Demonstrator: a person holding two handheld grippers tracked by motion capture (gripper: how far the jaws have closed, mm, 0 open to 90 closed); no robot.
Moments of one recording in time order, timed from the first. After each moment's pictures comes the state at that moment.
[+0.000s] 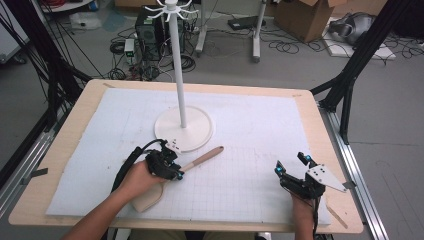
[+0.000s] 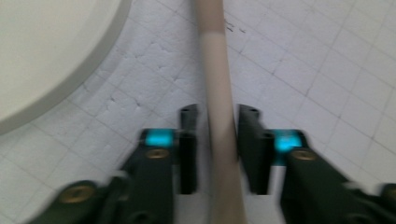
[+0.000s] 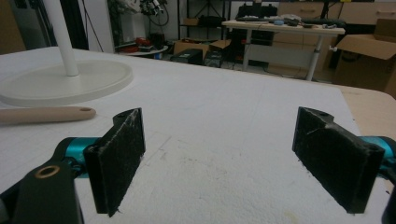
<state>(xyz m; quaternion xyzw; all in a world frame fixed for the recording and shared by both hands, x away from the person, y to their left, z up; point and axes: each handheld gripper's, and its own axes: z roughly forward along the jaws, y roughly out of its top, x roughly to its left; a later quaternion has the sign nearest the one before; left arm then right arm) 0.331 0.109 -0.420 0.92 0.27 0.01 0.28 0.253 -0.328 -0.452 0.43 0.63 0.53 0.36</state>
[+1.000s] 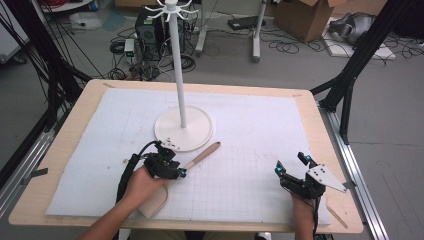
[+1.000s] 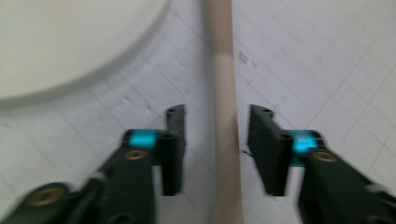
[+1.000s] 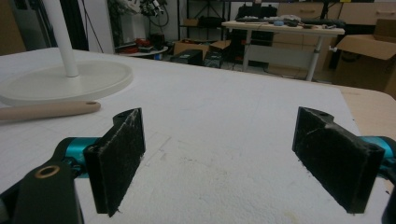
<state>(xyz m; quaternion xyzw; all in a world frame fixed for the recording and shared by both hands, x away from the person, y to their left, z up) 0.316 0.112 -0.415 0.87 0.36 0.06 0.34 0.253 -0.329 -0.452 0.43 0.63 0.53 0.37</state>
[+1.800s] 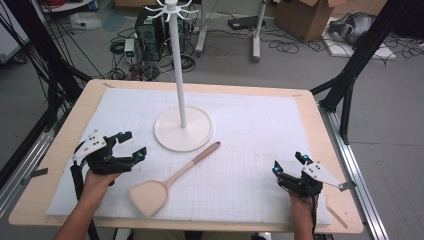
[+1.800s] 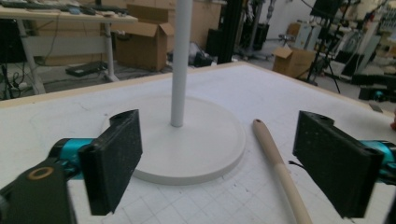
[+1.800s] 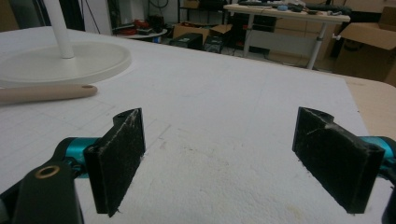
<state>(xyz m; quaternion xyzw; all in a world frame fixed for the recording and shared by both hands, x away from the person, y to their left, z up) 0.295 0.240 -0.402 0.68 0.32 0.21 0.62 0.259 -0.324 -0.451 0.43 0.66 0.51 0.36</state>
